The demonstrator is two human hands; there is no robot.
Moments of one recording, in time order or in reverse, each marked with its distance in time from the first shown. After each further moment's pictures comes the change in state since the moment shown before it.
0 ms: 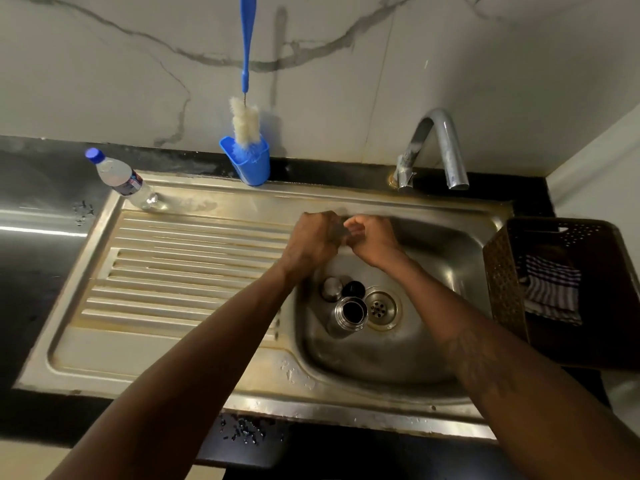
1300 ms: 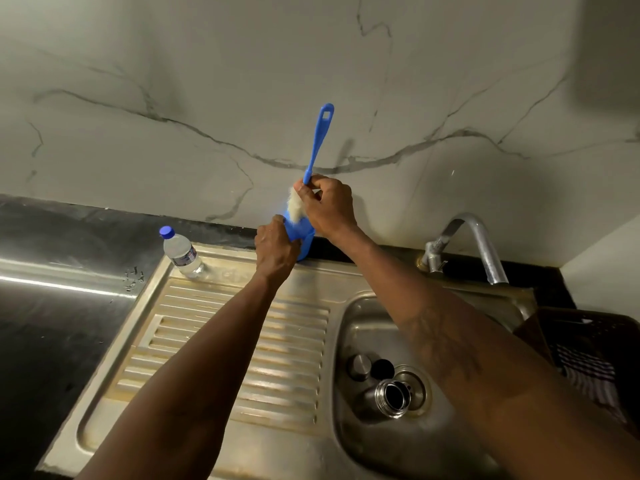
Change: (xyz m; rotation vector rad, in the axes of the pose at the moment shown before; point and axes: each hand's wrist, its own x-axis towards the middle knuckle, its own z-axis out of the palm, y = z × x) left_hand 0.061 -0.100 -0.136 -0.157 0.366 -0.386; right_hand 0.091 -0.257 -0.017 0.206 0.380 -0.364
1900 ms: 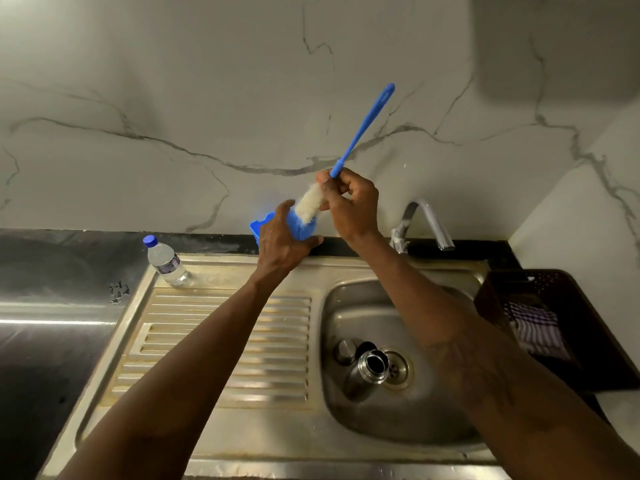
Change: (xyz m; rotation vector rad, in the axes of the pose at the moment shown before) left_hand -0.059 0.053 -0.017 -0.197 -0.074 0.258; right_hand -0.070 -0.017 -0.088 0.330 0.295 -0.014
